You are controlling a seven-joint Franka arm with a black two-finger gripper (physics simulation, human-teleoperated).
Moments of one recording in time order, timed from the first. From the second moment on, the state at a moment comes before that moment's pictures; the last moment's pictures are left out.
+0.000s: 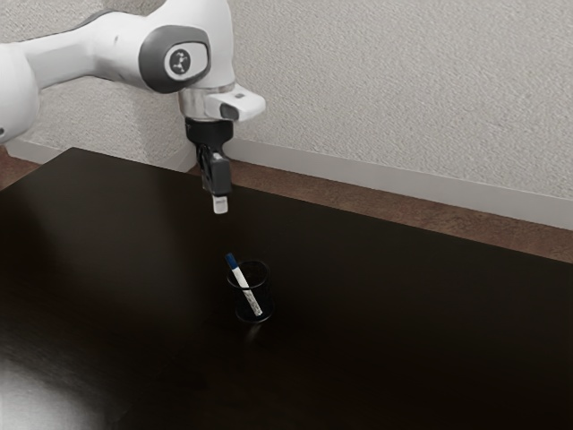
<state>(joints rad) 0.15 0.16 -0.33 -1.57 0.05 1.56 0.54</state>
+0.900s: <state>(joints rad) 0.06 0.64 -0.07 -1.33 -0.13 1.56 0.61</state>
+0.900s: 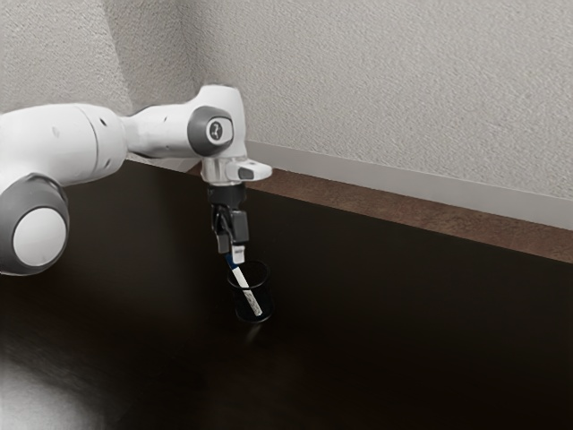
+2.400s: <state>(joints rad) 0.24 0.44 -0.15 -1.45 0.00 1.48 0.59</state>
